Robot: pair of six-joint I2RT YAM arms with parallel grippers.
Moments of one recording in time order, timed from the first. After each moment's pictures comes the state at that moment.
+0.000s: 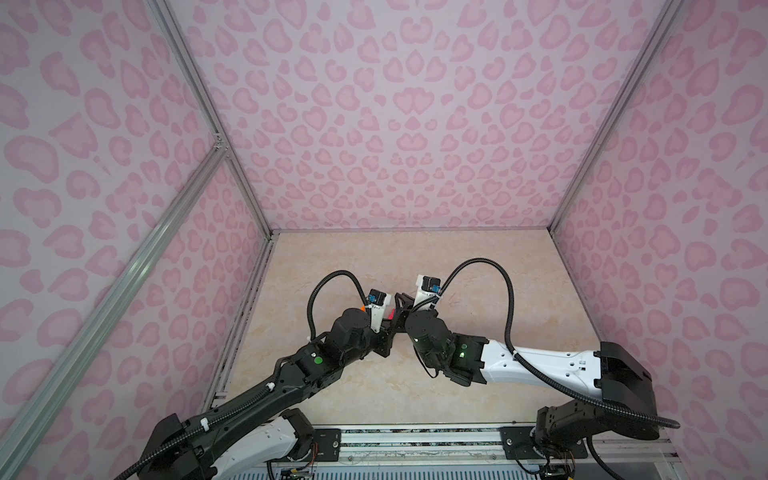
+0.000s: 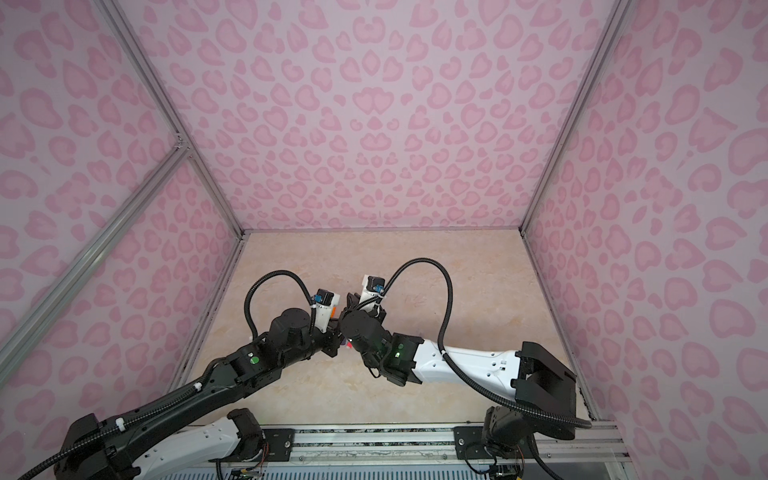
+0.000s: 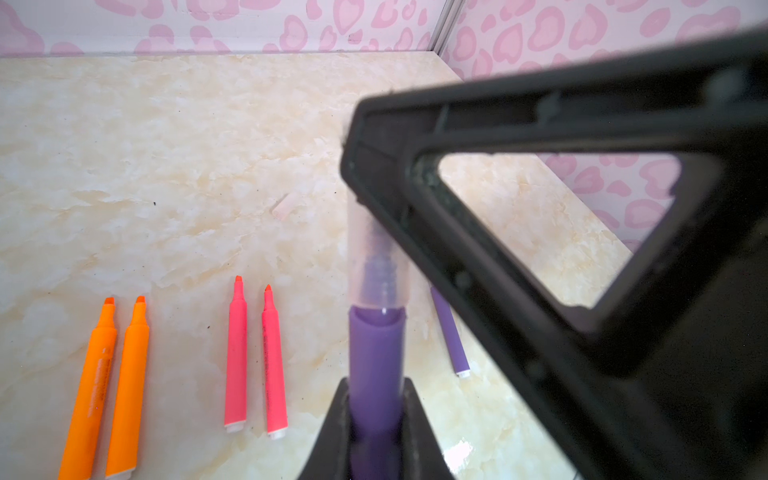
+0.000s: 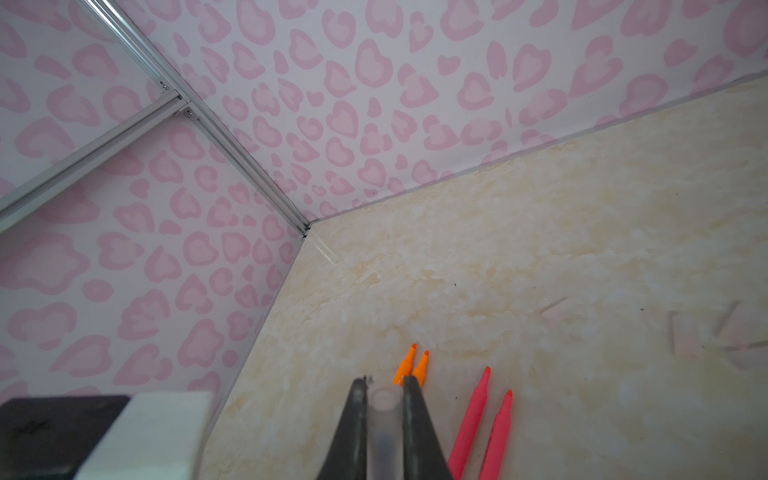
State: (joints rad) left arm -0.79 0.98 0.62 -0.12 0.01 -0.36; right arm 1.18 1.50 1.01 0.16 0.75 0.79
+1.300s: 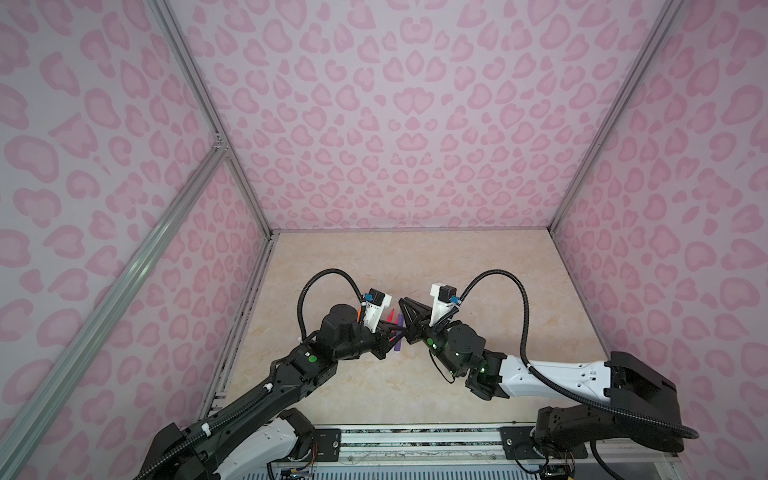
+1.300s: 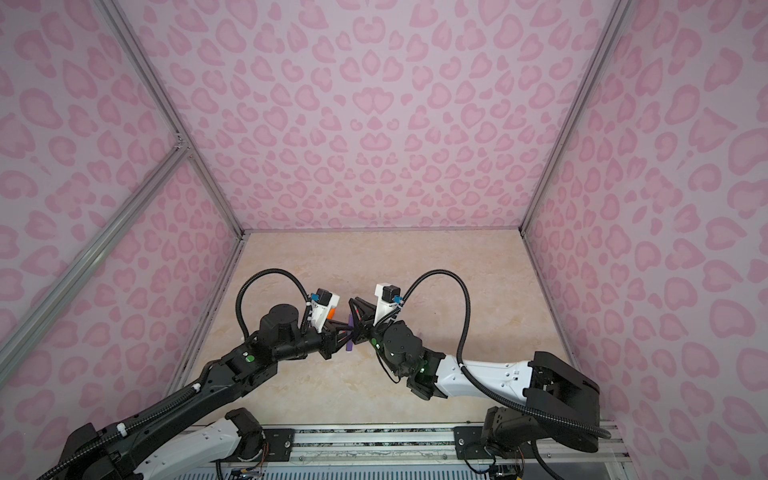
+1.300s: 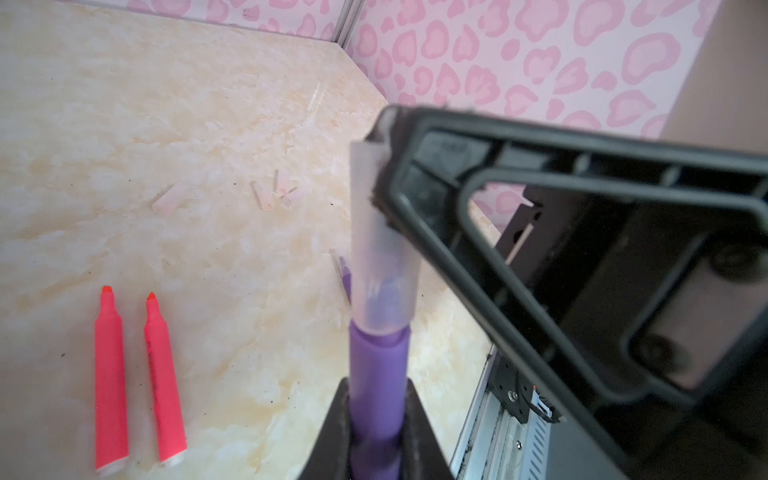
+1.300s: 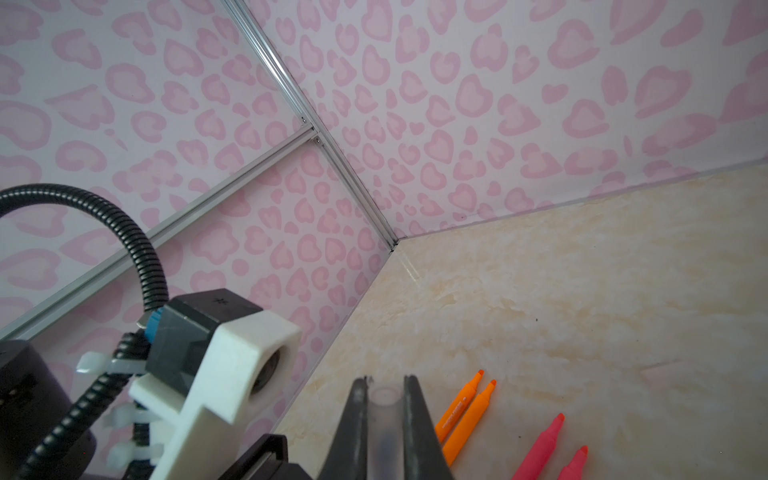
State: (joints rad) left arm -0.68 0.96 0.58 -0.02 0.40 -0.42; right arm 1.13 1.38 0.67 0.72 0.47 0.60
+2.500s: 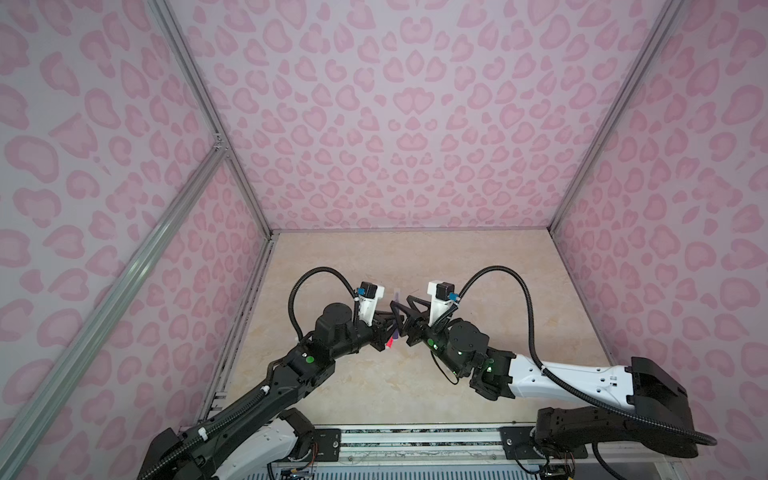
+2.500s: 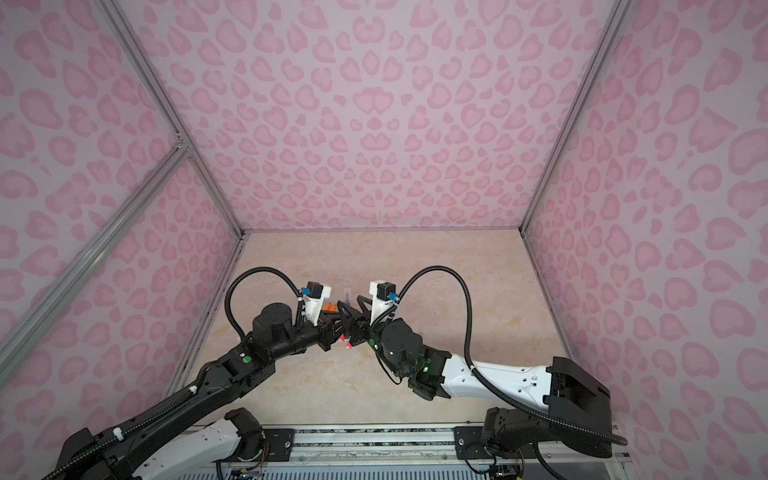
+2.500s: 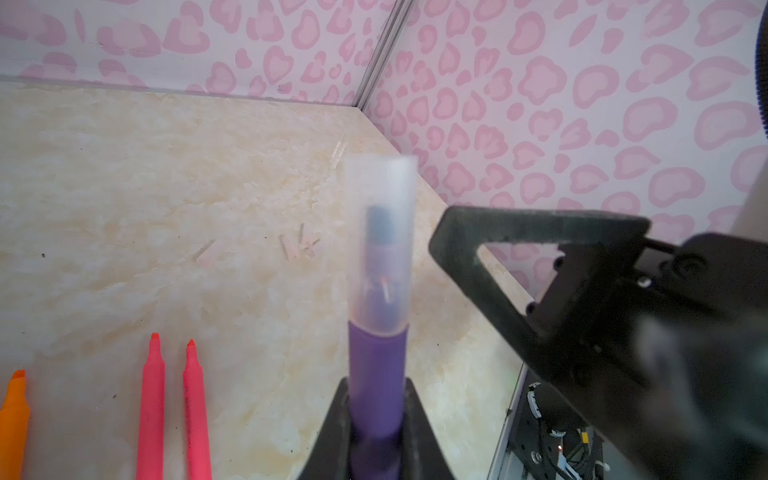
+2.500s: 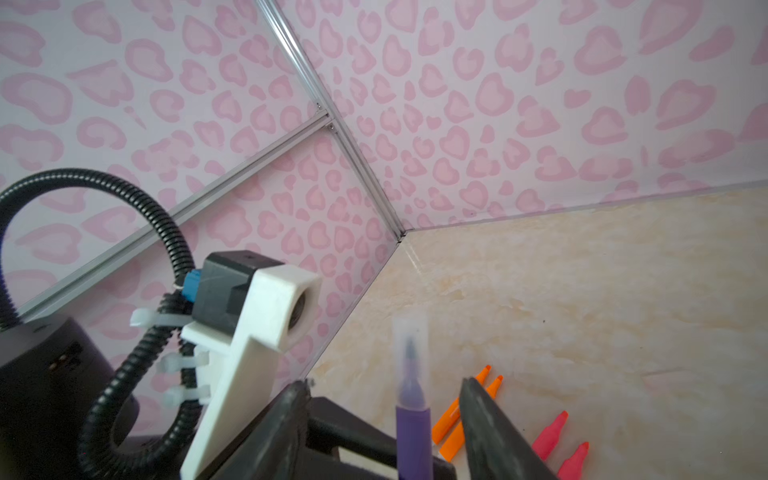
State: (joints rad) left arm -0.68 0.94 0.58 0.07 0.31 -0.43; right arm 1.13 1.29 0.77 0.50 0.48 0.57
